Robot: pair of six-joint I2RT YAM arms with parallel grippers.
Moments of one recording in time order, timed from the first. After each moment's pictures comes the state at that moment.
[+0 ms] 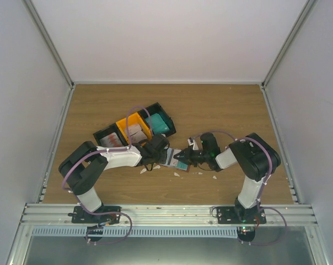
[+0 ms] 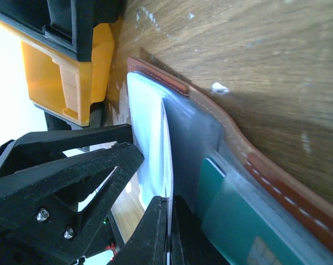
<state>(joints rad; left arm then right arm) -0.82 1.69 0.85 -0.19 -0.14 -0.60 0.47 1.82 0.49 0.67 -0.78 1.03</state>
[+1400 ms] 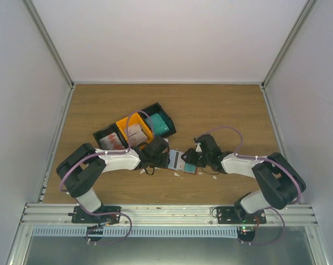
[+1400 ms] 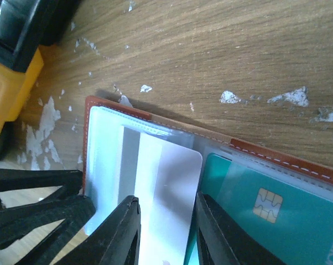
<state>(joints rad) -0.84 1.66 0.80 -0.13 0.02 -0.62 0.57 1.47 0.51 0.12 -0.31 0.81</state>
